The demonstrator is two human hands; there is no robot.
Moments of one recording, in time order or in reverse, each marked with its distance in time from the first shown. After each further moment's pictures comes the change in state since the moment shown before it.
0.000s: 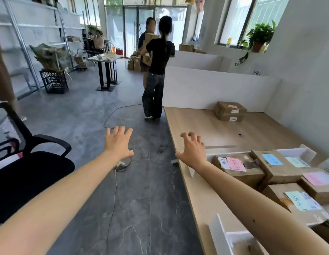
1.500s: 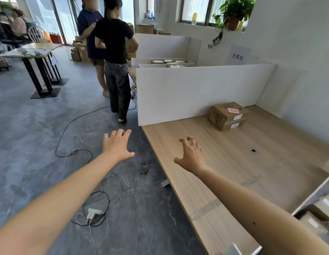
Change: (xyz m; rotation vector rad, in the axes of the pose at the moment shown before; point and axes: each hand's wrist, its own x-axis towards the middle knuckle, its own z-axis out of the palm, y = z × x) left_hand 0.533 0.020 0.160 -0.150 -0.060 0.276; right_hand 0.442 0.076 0.148 0.054 -0.105 0.354
